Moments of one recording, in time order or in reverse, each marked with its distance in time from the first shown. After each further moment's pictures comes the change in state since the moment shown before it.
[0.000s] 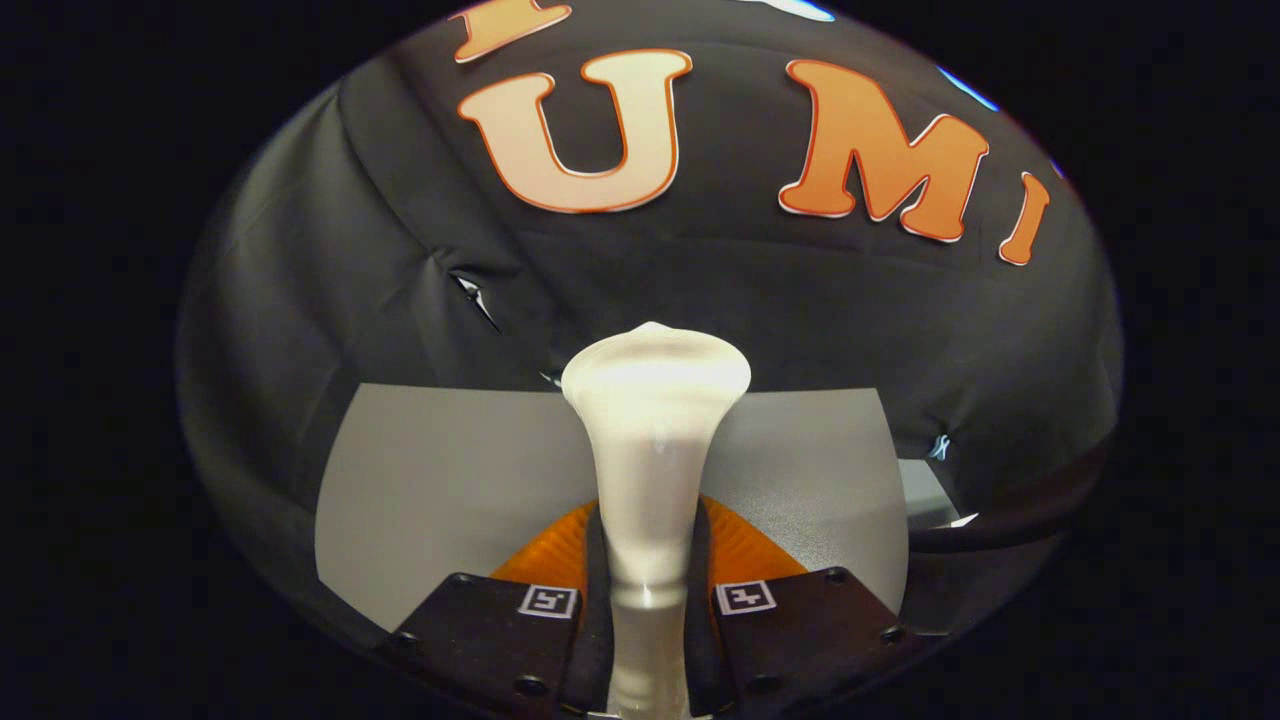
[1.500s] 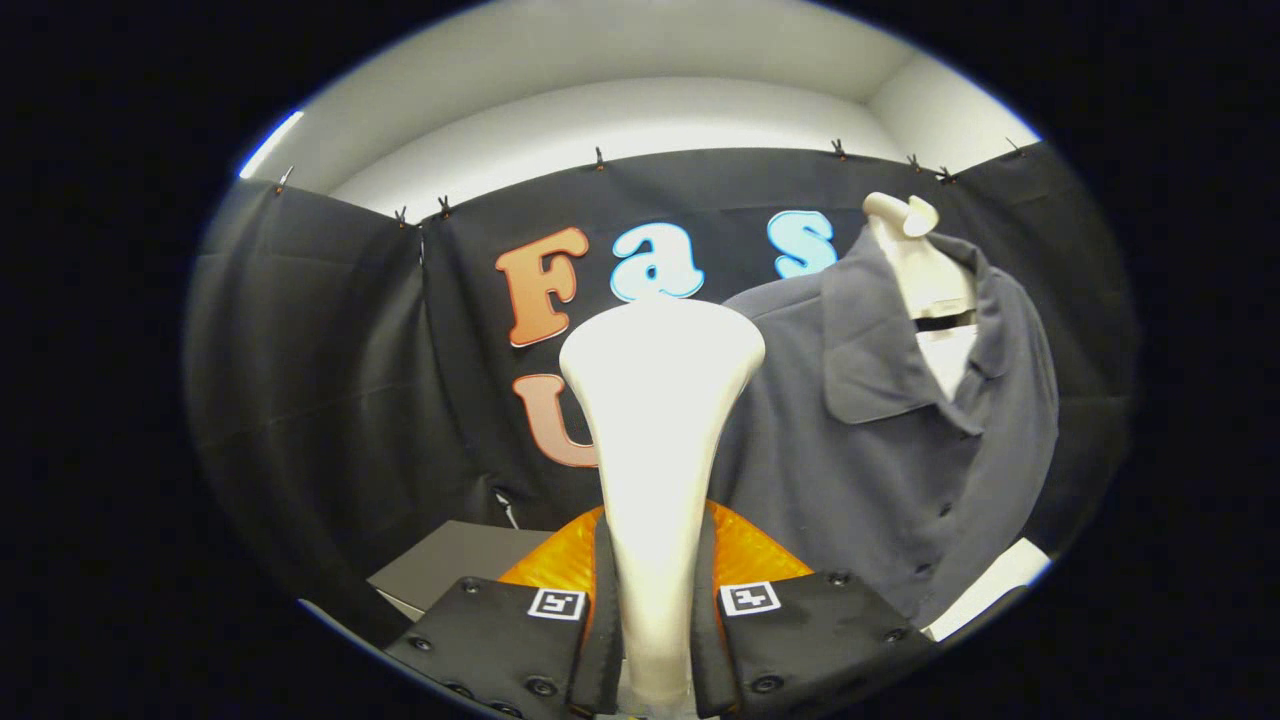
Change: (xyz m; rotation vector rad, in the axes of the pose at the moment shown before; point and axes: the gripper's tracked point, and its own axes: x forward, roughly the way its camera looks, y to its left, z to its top) arm -0.357 -0.129 -0.051 0.019 -0.846 -0.040
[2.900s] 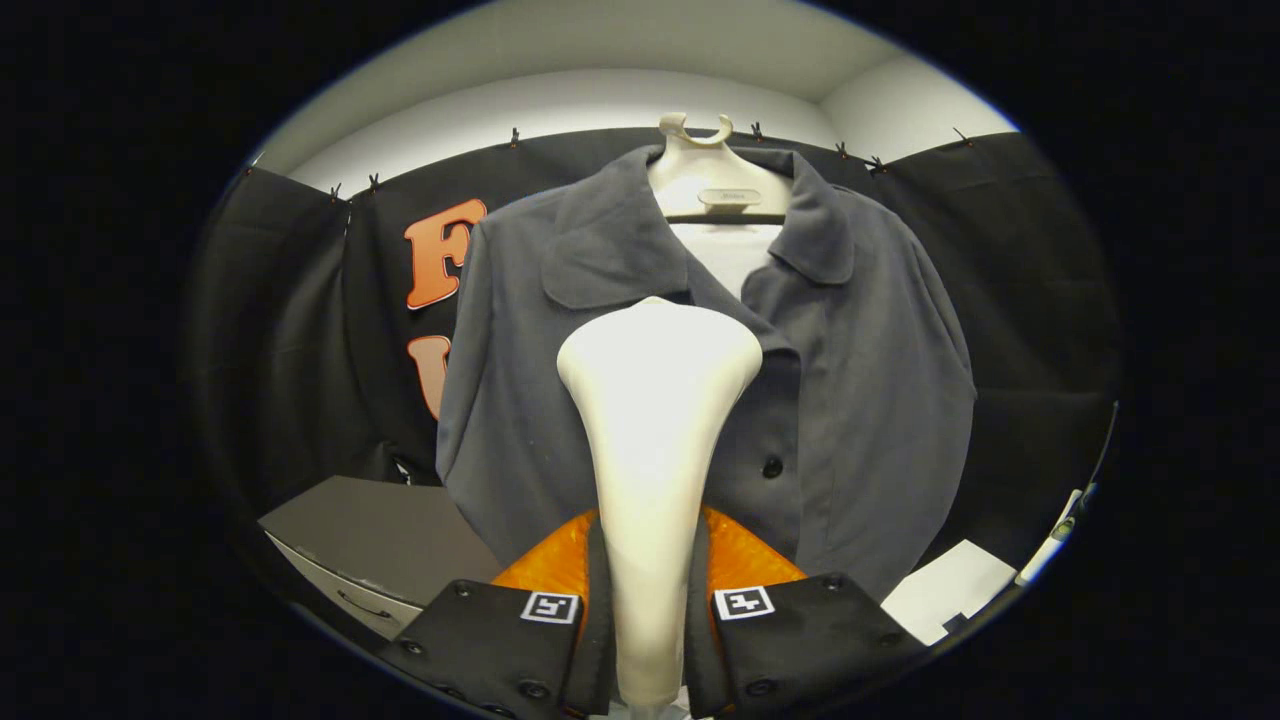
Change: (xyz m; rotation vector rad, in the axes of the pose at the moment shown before) arm 0.008 -0.173 -0.099 -0.009 0.066 -0.134
